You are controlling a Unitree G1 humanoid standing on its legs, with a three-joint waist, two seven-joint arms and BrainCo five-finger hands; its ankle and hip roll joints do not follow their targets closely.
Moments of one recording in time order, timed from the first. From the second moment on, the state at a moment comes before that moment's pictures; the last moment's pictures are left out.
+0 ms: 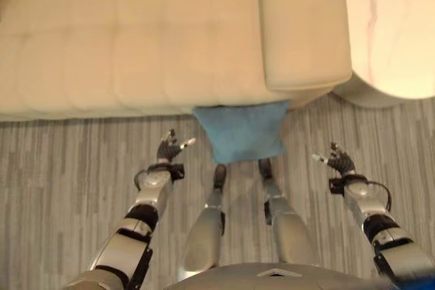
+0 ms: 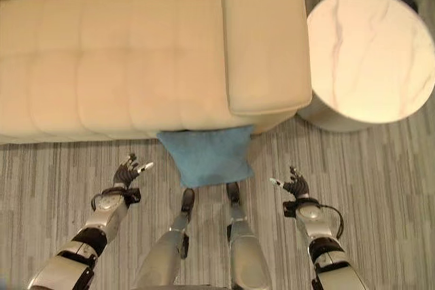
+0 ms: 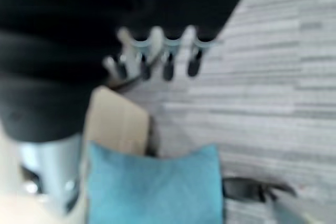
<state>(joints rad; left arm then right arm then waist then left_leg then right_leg) -0.38 0.31 -0.23 0.91 -0.53 -0.22 0.18 -0.34 -0.40 0.21 0.94 0.29 -0.14 -0.14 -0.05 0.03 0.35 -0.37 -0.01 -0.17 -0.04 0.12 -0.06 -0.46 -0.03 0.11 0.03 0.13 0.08</state>
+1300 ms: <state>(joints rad) -1.28 0.53 -0.54 0.92 -0.66 -0.23 0.36 -1.21 -0.63 0.46 0.90 0.37 -0.21 -0.38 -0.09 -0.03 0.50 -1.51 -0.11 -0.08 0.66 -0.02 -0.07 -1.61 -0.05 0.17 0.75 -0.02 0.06</state>
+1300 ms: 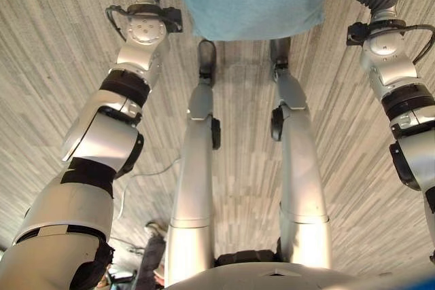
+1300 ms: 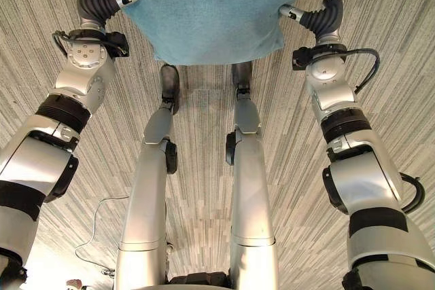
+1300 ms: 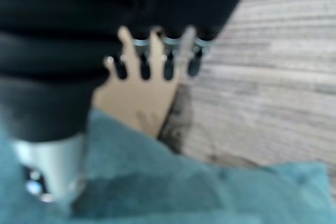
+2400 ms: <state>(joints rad) -0.27 0.32 -0.24 0.24 -0.68 -0.27 0.30 -0.36 -0.46 0.29 0.24 0.18 -0.18 -0.26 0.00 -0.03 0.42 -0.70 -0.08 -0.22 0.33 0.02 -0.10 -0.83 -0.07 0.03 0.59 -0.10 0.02</state>
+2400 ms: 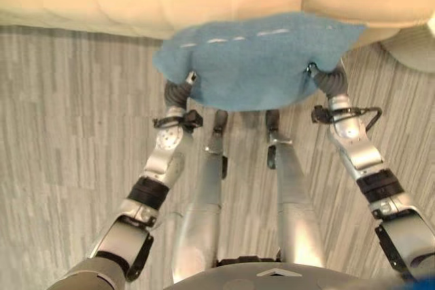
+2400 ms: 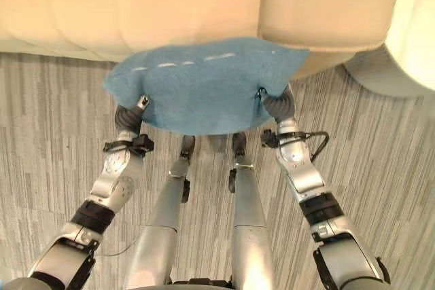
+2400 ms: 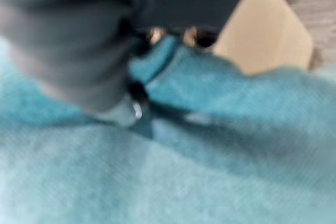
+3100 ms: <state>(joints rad) -0.08 0.30 -0.27 0.24 -0.69 -0.24 0.16 -0.19 -0.41 0.23 0.26 0.13 -0.16 -0.16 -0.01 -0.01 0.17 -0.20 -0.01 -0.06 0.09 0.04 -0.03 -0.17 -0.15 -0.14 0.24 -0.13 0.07</state>
